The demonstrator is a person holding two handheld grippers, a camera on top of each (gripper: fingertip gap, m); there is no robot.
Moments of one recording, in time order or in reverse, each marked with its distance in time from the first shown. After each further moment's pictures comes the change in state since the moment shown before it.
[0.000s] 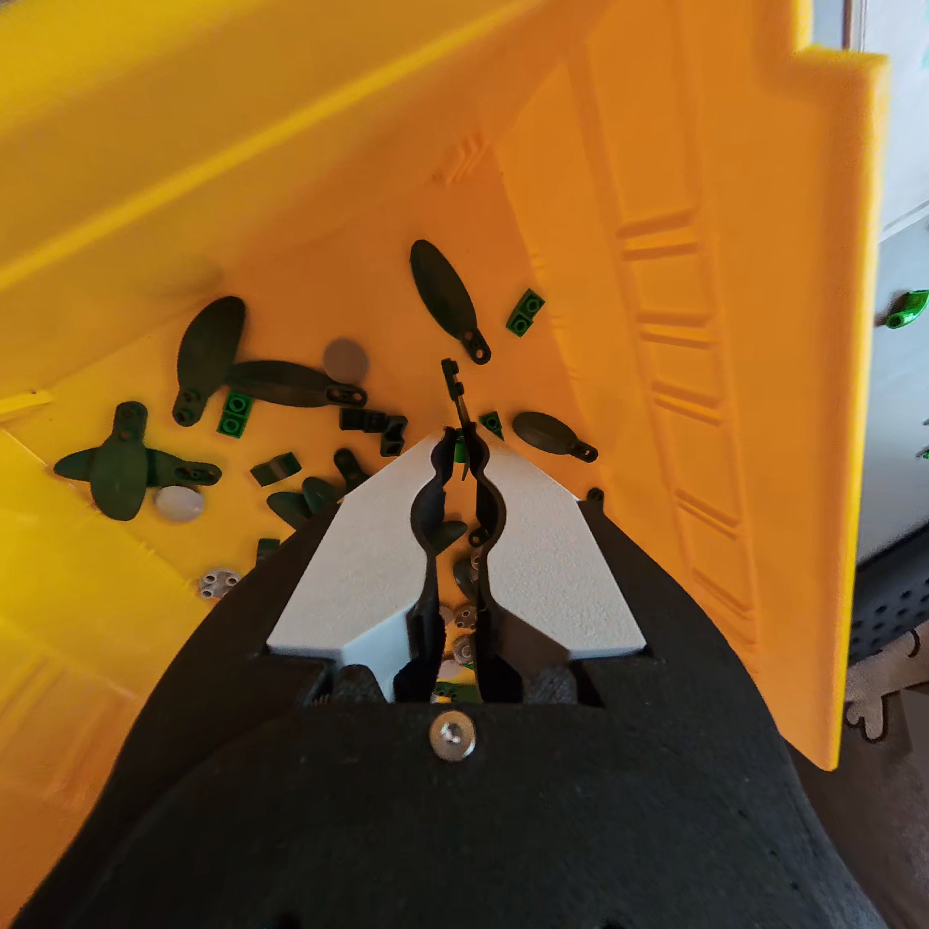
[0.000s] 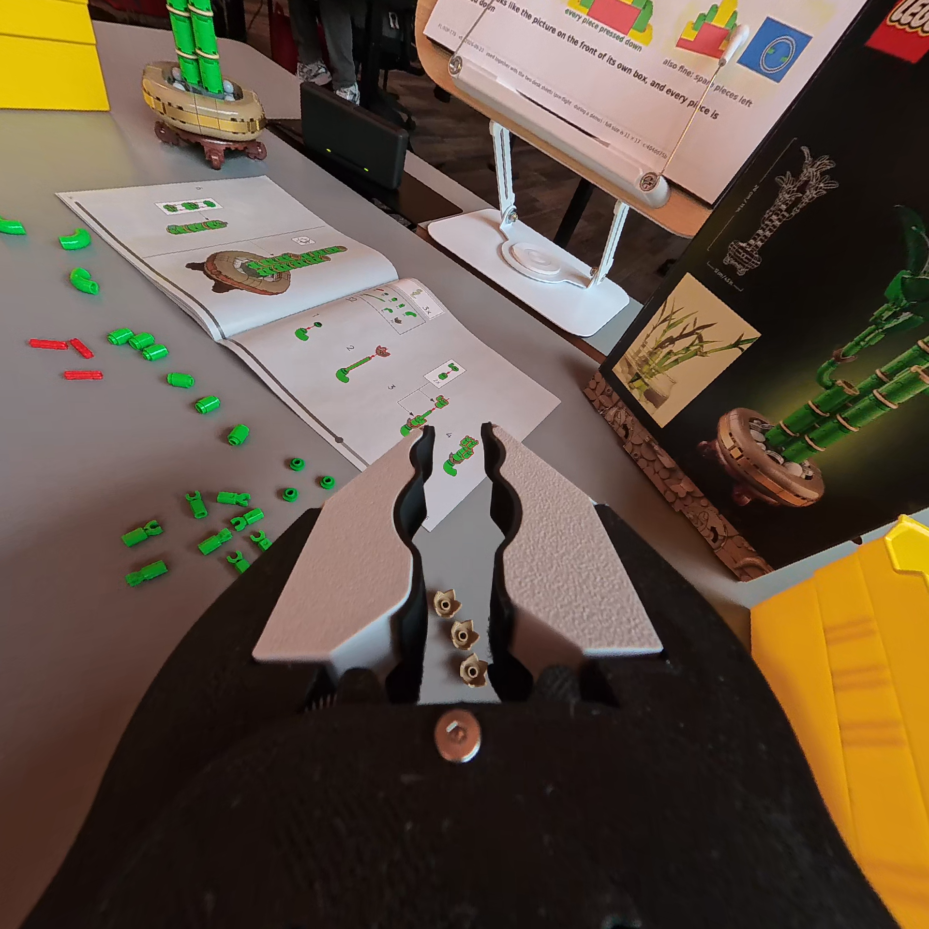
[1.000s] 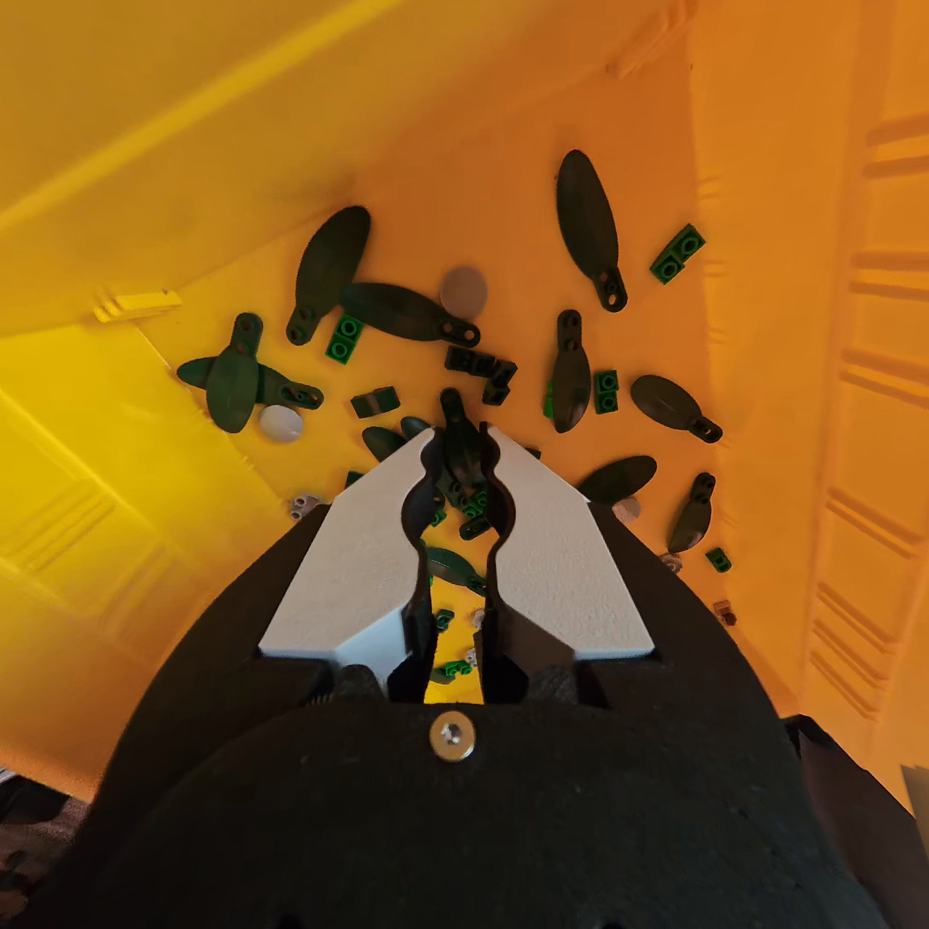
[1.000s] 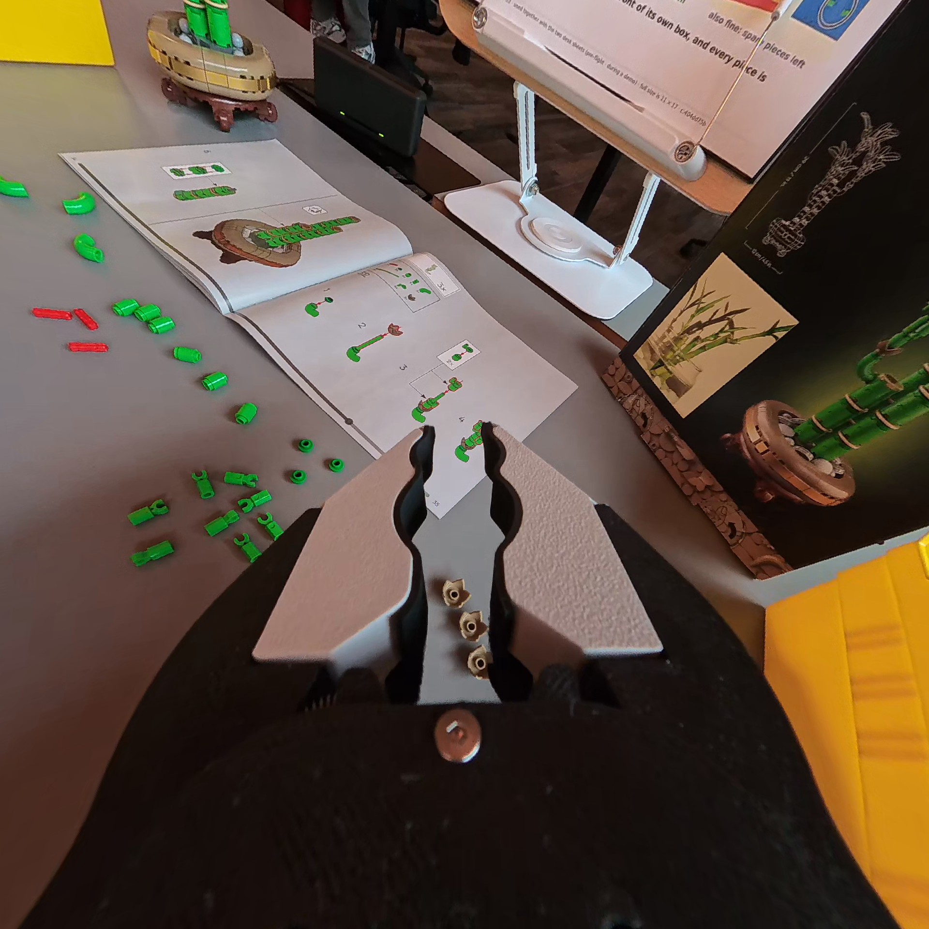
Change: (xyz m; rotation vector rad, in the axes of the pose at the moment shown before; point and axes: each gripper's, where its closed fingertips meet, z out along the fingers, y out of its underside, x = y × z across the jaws) left arm -0.040 0.023 -0.003 -0.091 -0.196 -0.045; right arm -0.007 0.008 0.004 -0.049 -0.032 -0.016
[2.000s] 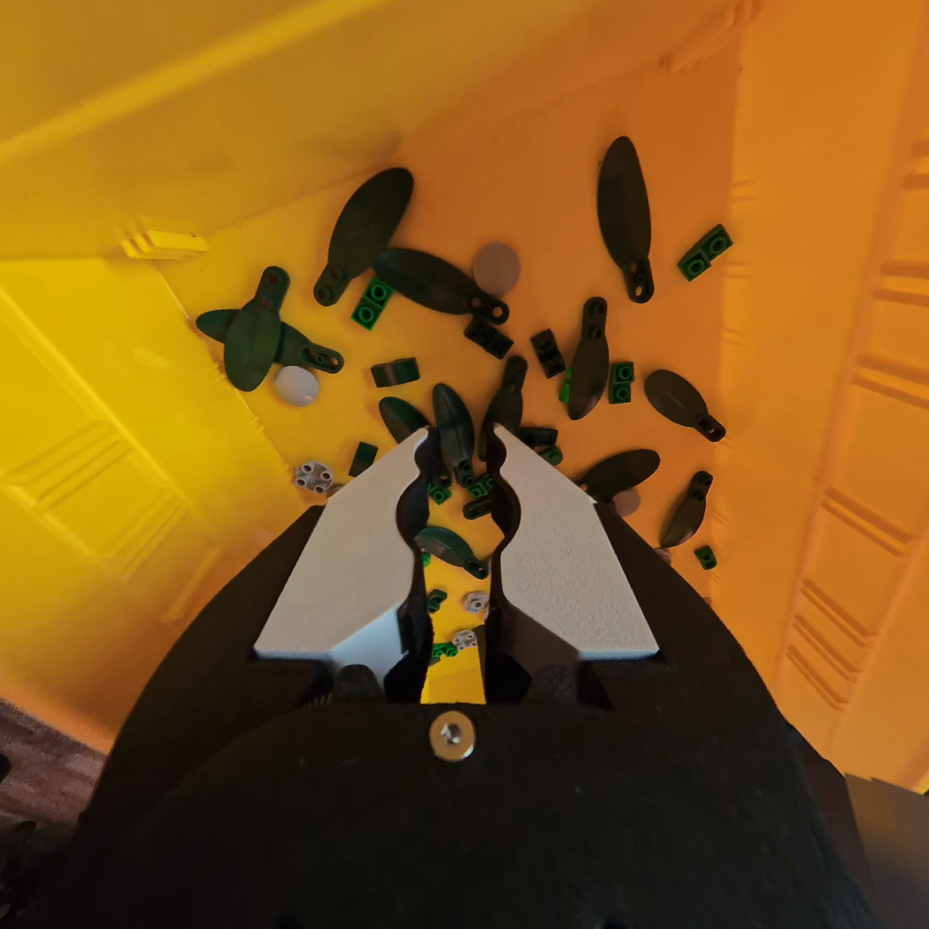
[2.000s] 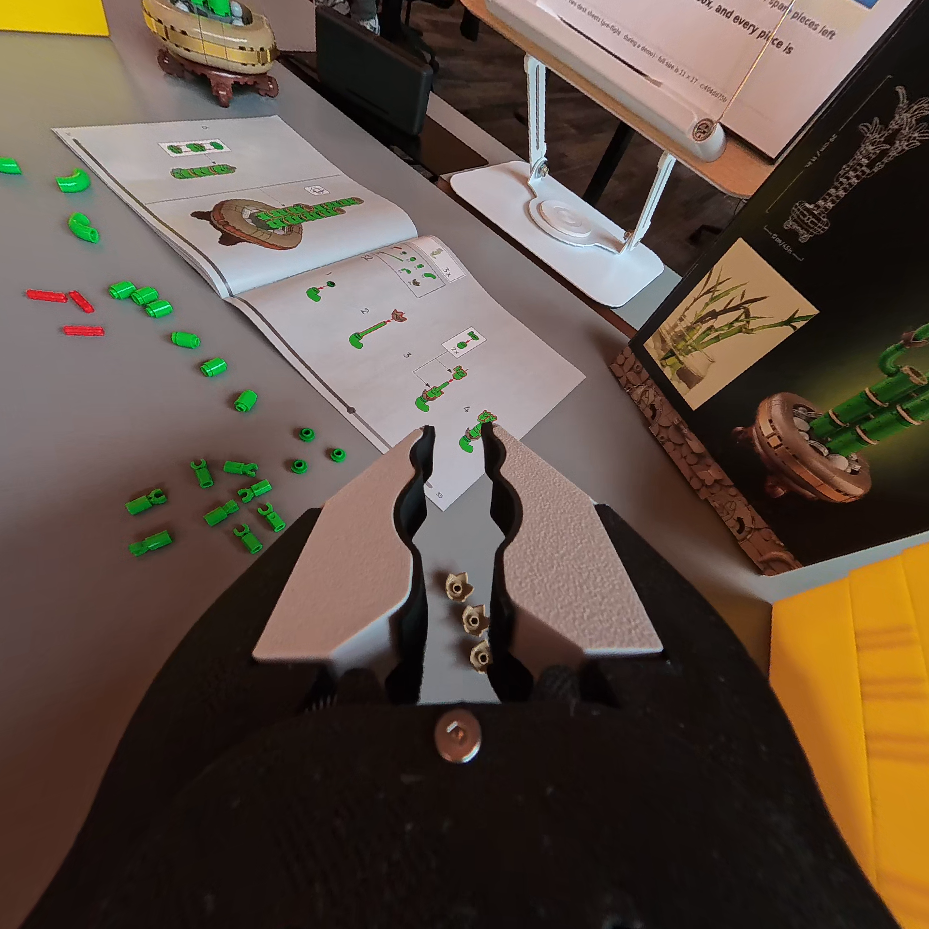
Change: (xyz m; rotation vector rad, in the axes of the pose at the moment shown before) left arm -0.005 0.007 -0.005 -0.010 -0.002 -0.092; right arm -0.002 0.005 0.003 -0.029 -0.012 -0.006
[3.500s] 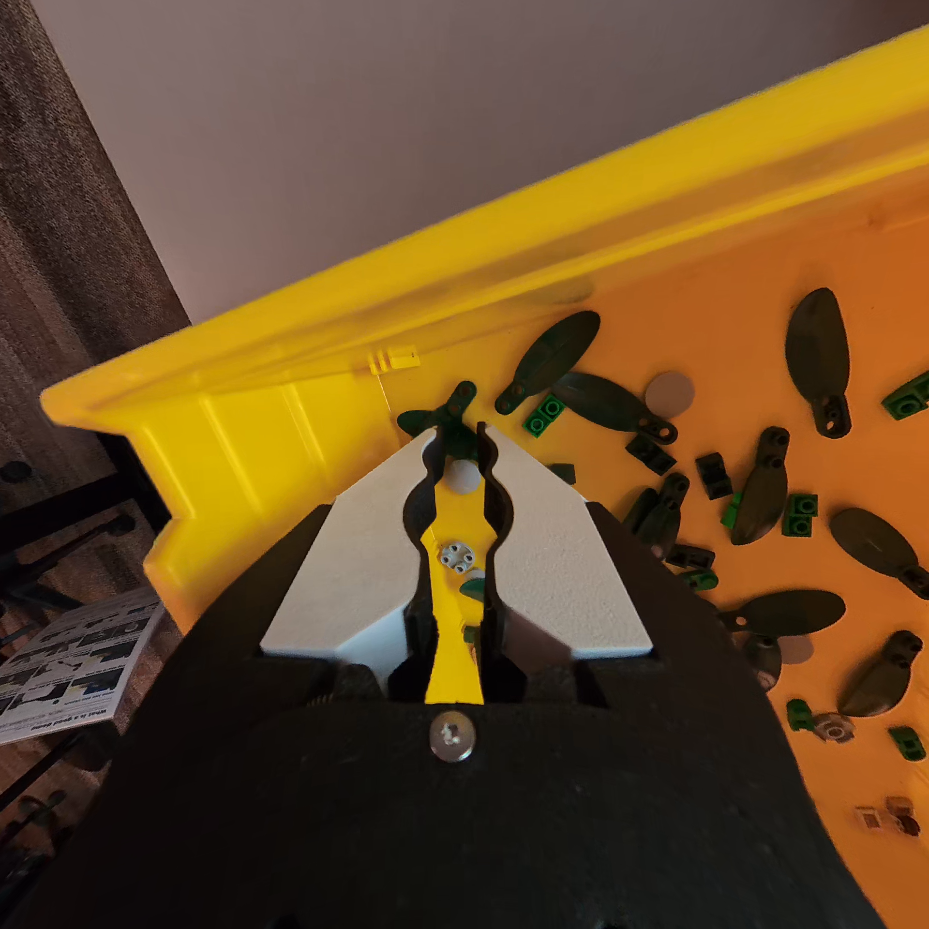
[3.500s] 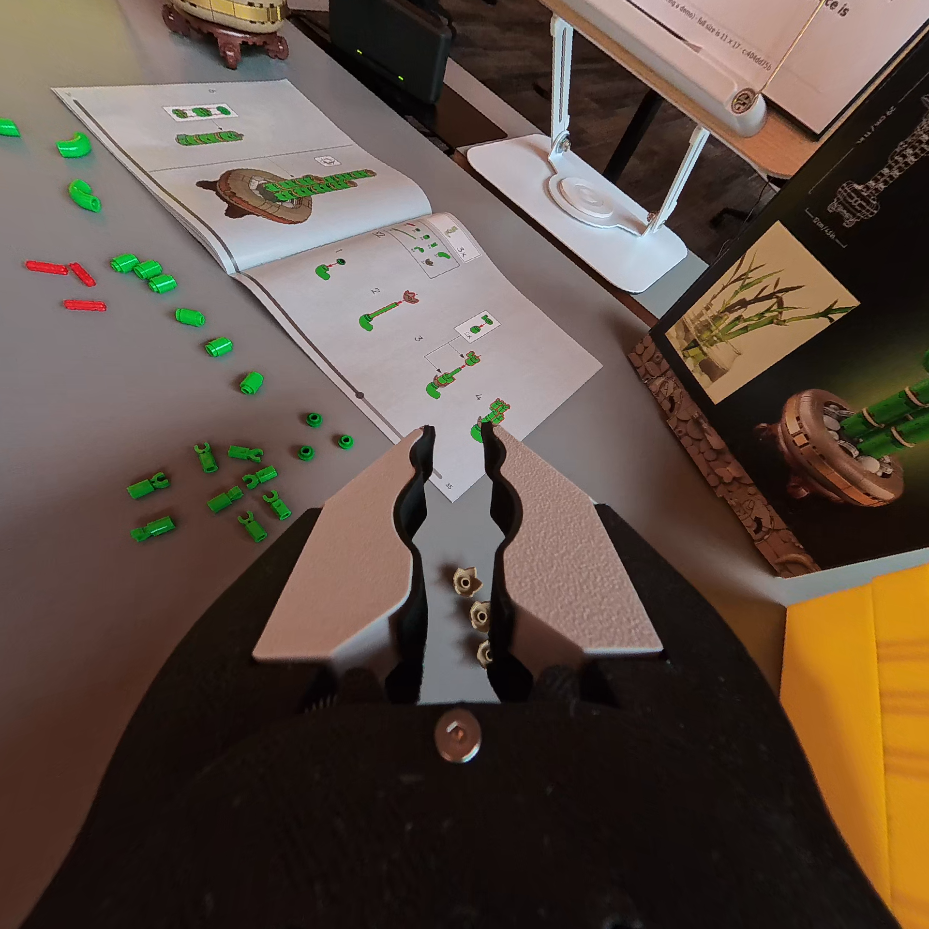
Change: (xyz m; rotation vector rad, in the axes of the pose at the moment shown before) left arm -0.063 -0.040 -0.001 0.178 -0.281 0.021; right arm -0.006 0.007 0.004 -0.040 -0.027 -0.017
